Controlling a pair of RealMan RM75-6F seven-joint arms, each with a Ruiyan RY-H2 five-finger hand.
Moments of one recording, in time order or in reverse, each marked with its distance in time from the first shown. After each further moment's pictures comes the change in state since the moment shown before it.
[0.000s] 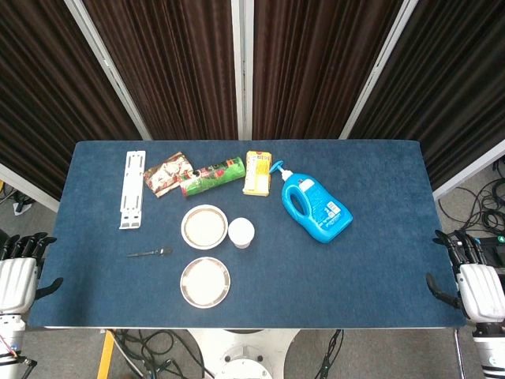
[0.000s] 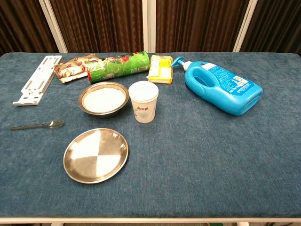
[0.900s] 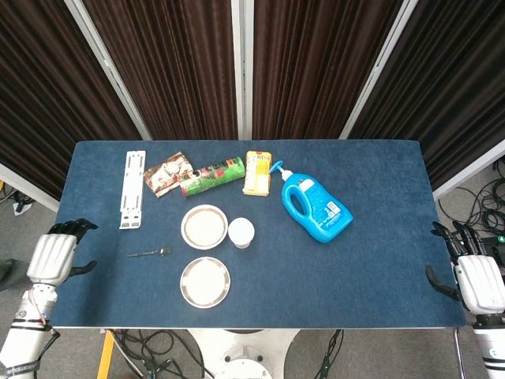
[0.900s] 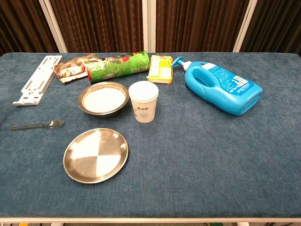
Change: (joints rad) left arm -0.180 -0.042 -0.056 0.049 -0.023 -0.256 -0.060; right arm 0.034 0.030 0.021 -0.006 -0.001 -0.023 -0.020
